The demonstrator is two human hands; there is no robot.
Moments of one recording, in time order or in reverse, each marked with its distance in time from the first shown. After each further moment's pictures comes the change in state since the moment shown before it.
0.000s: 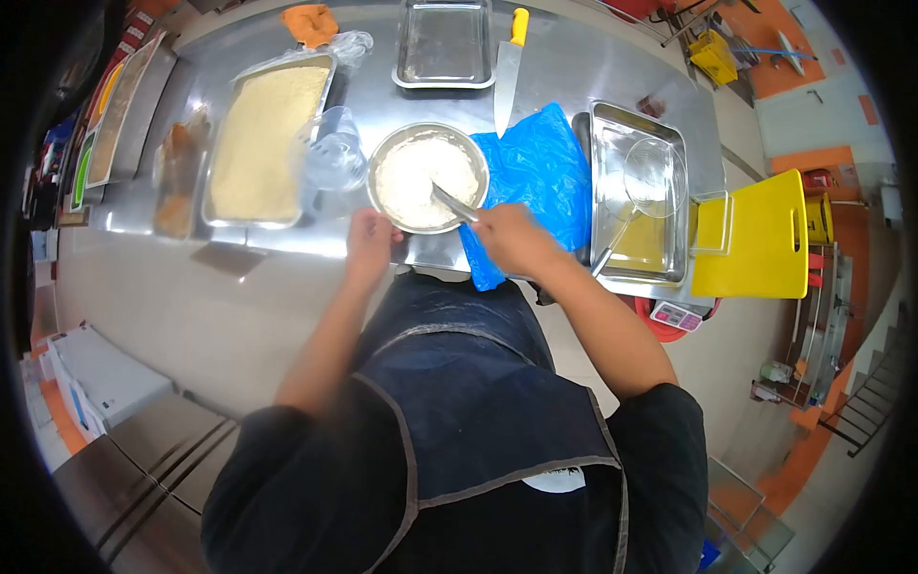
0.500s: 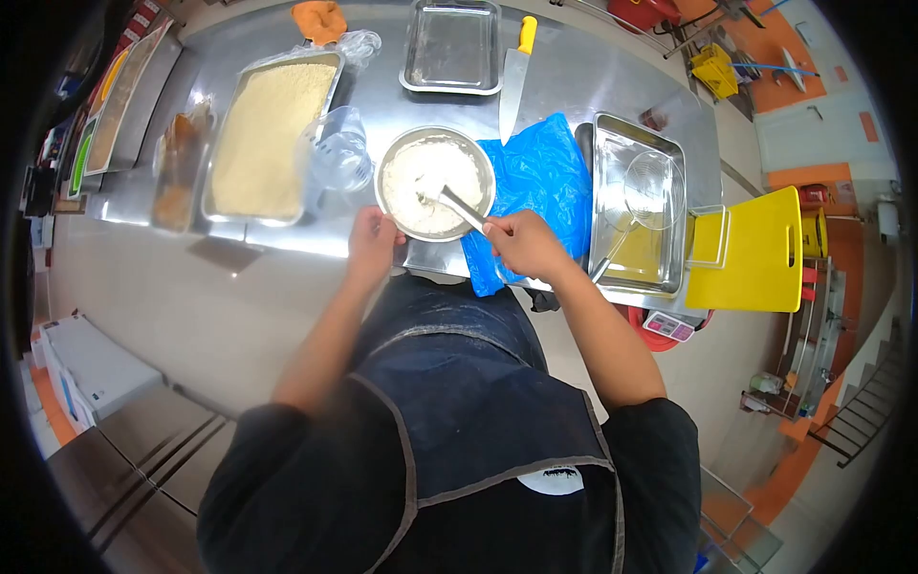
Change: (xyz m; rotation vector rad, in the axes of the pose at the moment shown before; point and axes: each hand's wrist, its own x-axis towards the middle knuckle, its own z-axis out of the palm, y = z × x) left_hand 0.007 -0.003 -0.004 0.033 -0.053 0.026; right_hand -0.002 0.012 -0.007 0.457 -0.130 0.308
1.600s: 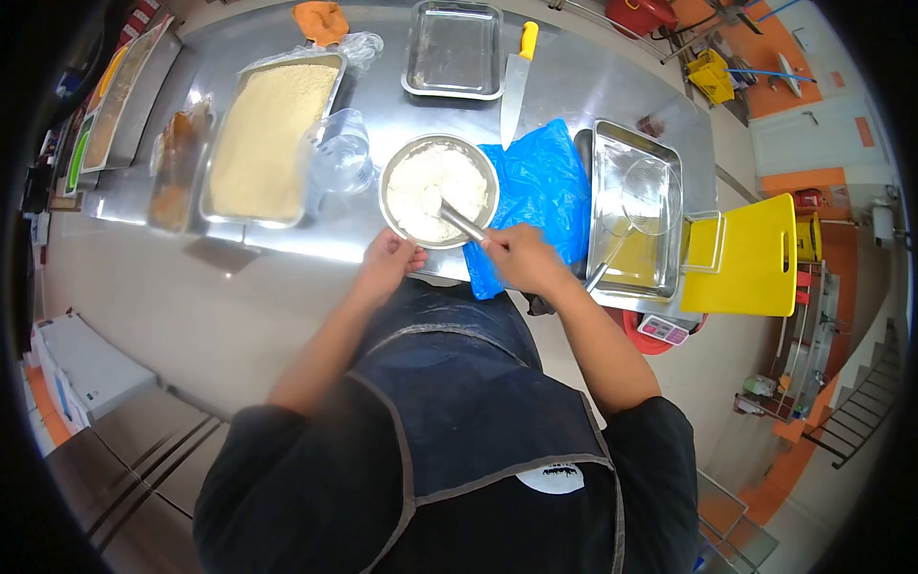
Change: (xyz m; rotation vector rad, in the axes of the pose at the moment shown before) left_hand -0.011 -0.020 -0.001 -0.149 -0.199 -0.239; right_hand -0.017 -0.014 0.006 -0.286 0.106 -0.172
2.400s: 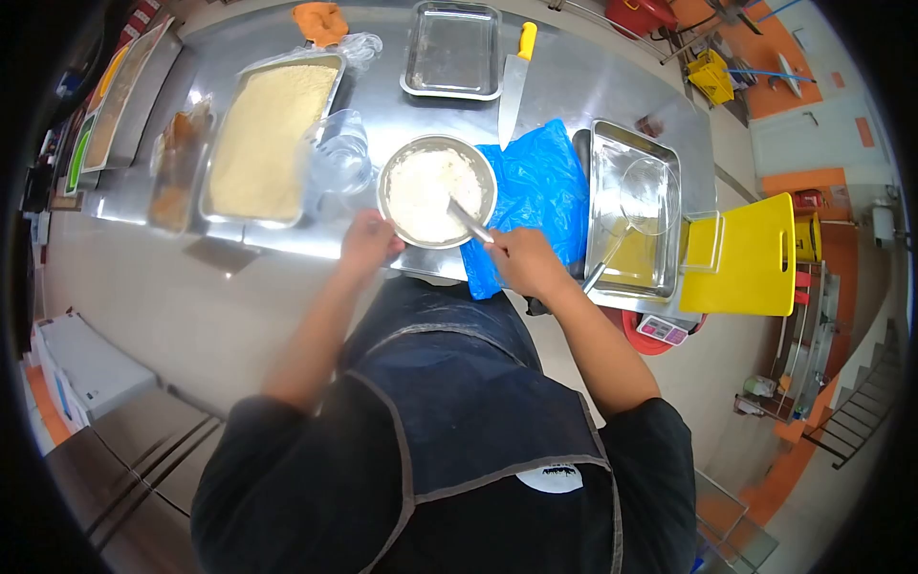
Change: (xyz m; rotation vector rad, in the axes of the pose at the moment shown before) left_hand 0.012 0.029 -0.011 0.091 0.169 0.006; right_hand 0.002 0.026 0.007 -0.196 0.020 -0.155
